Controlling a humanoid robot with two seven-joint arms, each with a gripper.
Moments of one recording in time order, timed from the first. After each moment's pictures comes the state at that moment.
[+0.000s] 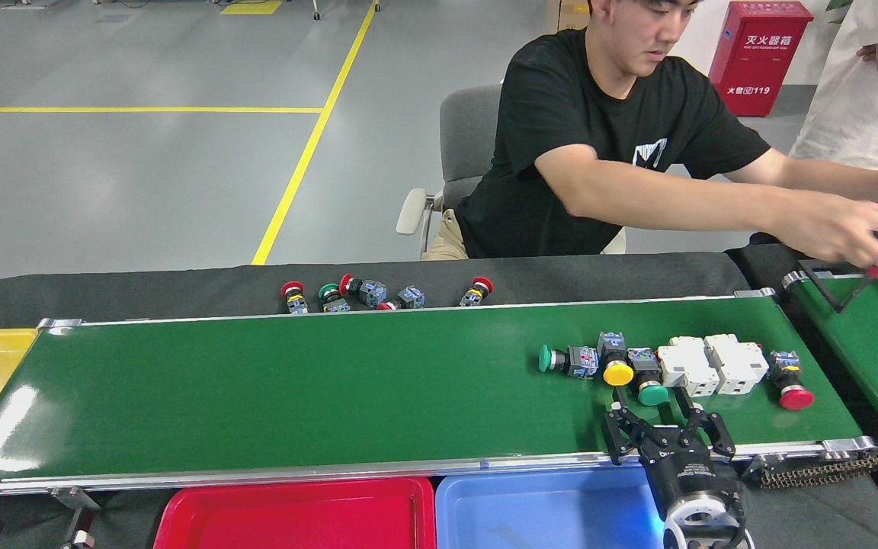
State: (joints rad) left arm 0.34 0.02 0.61 -1.76 -1.36 -0.48 -0.02; right arm -0.11 -0.08 0.18 -1.39 1.25 0.14 0.02
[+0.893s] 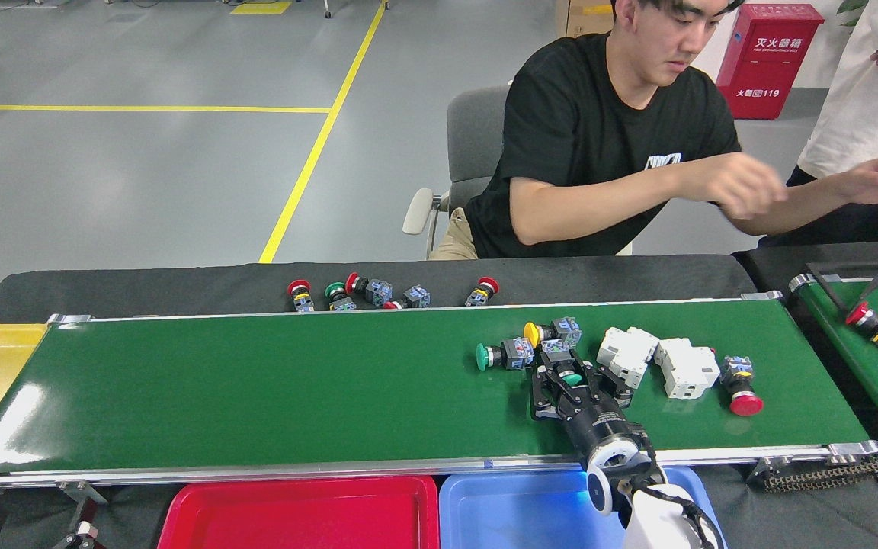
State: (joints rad) left arm 0.33 0.03 0.61 -1.76 -1.36 -0.50 -0.02; right arm -0.31 0.04 0.24 -1.18 1.27 -0.05 0.03
